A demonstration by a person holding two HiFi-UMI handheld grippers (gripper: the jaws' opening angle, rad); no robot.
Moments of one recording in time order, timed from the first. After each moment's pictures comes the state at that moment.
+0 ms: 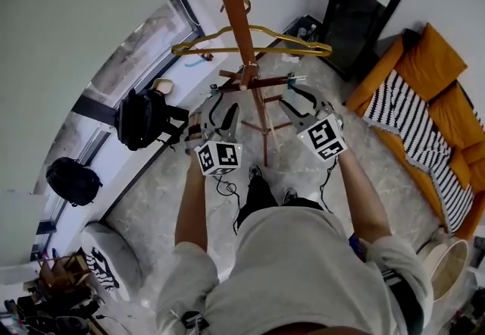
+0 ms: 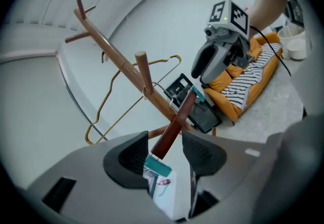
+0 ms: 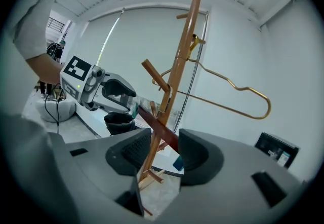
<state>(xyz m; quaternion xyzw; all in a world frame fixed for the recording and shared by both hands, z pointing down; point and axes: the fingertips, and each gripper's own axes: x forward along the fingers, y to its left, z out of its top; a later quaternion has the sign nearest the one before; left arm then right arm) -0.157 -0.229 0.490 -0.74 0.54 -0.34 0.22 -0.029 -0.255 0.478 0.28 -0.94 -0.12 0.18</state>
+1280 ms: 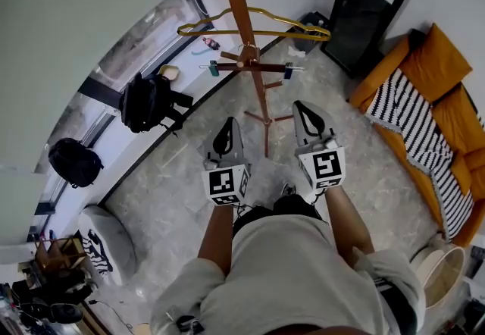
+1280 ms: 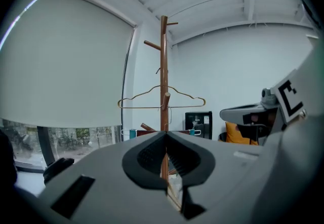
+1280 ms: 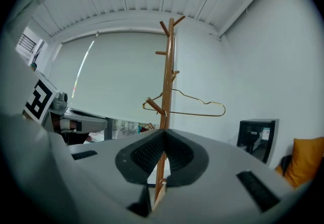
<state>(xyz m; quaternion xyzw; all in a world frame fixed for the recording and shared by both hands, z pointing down) -0.118 -0.114 0.451 -0.72 0.69 -0.03 -0.03 0.024 -0.169 0.432 0.40 -0.92 -0.05 0.03</state>
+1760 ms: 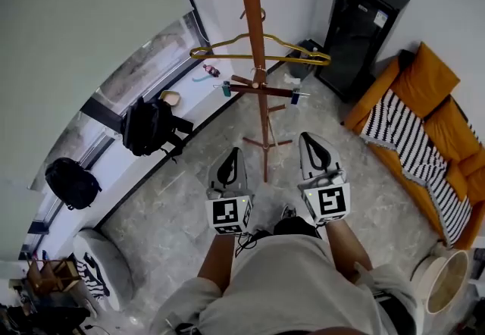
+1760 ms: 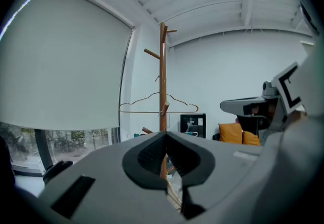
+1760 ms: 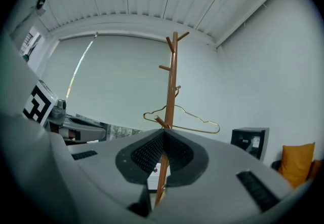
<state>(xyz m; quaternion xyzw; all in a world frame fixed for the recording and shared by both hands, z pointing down) -0.135 -0.065 0.428 -0.75 0.66 -0.03 -0.03 0.012 -0.107 0.383 0.44 -0.90 -0.07 0.01</state>
